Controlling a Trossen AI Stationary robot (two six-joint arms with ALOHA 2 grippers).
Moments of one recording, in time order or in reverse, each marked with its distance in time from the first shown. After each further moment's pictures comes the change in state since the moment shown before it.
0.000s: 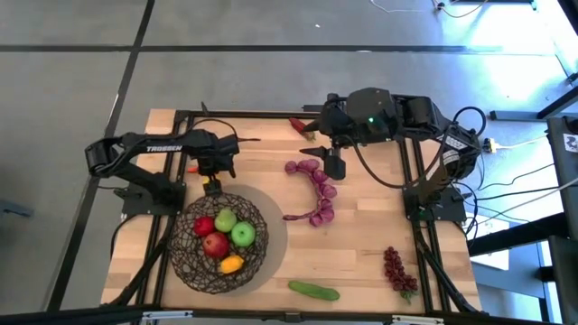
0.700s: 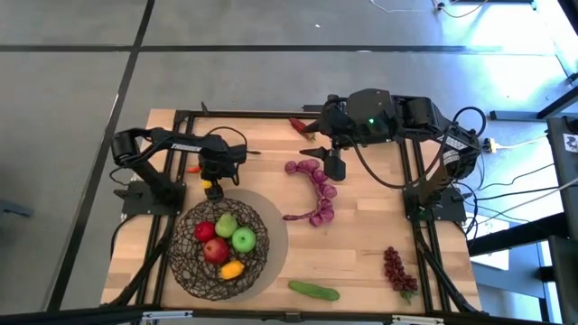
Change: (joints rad) left arm -0.027 0.236 0.001 -0.008 -0.038 -0.032; right arm 0.001 0.000 0.000 0.001 0.000 0.027
